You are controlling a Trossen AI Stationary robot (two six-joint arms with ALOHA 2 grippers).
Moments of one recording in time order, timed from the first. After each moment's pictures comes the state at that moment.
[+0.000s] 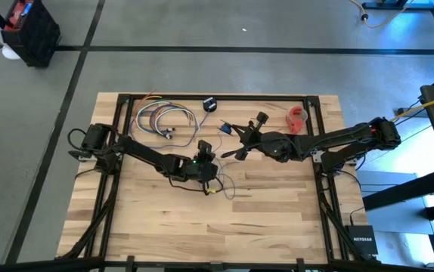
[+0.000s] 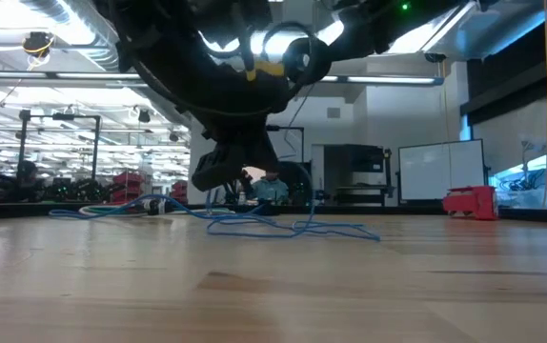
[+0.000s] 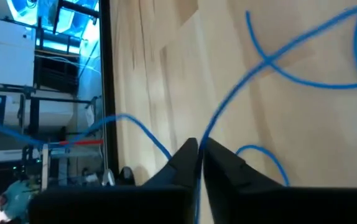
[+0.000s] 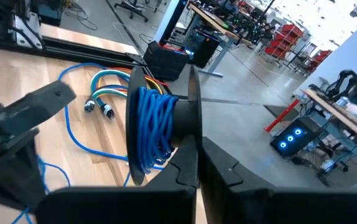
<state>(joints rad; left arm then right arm) -0.17 1.82 1.01 0.01 -0.79 0.57 0.07 1.34 0.84 0.24 0.71 -0.28</state>
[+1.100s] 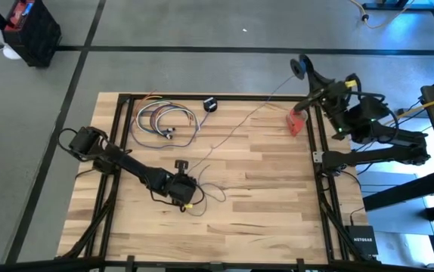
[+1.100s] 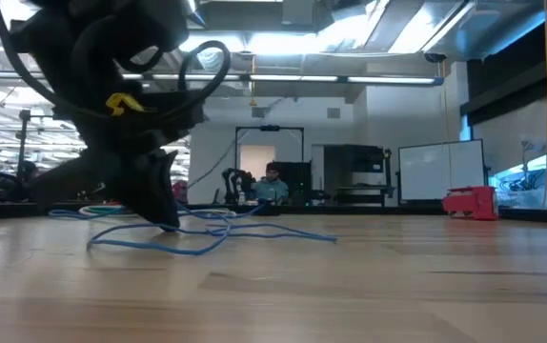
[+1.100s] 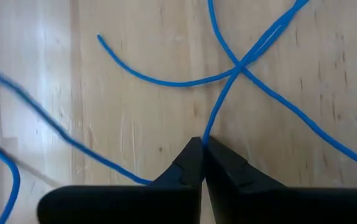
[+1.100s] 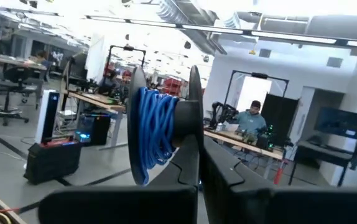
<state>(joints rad) -0.38 1.81 0.85 -0.38 -0.48 -0.17 -0.09 0.73 0.95 0.20 0.89 -0.55</state>
